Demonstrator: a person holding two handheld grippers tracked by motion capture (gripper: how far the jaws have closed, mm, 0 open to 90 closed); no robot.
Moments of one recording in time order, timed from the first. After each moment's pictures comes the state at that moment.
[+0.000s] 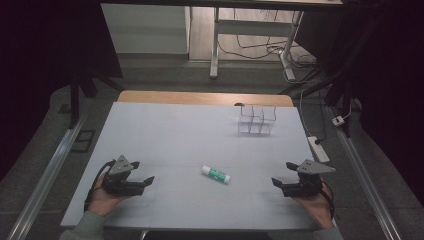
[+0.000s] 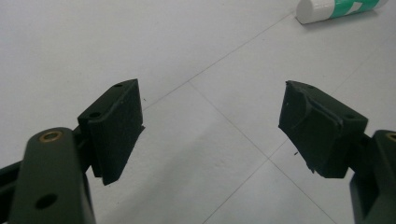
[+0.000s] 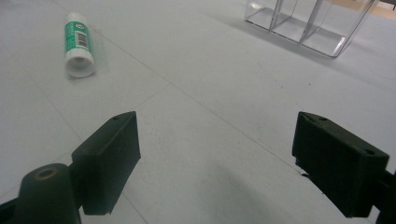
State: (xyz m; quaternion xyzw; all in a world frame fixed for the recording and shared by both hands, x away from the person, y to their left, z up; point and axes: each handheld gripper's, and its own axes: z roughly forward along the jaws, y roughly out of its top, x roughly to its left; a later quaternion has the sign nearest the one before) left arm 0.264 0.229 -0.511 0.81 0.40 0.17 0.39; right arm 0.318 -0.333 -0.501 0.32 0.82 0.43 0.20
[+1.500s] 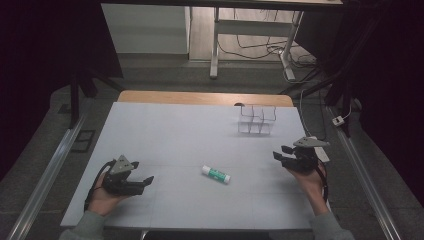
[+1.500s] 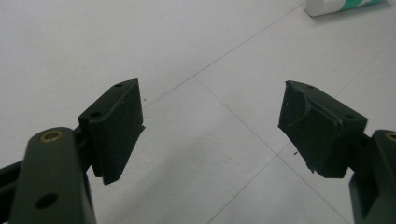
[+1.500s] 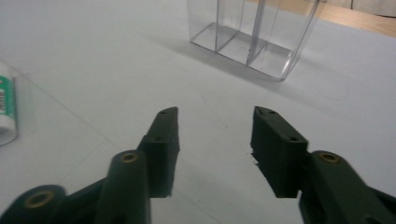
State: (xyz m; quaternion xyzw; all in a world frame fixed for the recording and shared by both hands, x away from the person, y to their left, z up) left arm 0.266 0.230 -0.514 0.81 0.41 0.18 0.38; right arm 0.379 -0.322 -0.479 0.39 0.80 0.41 0.21
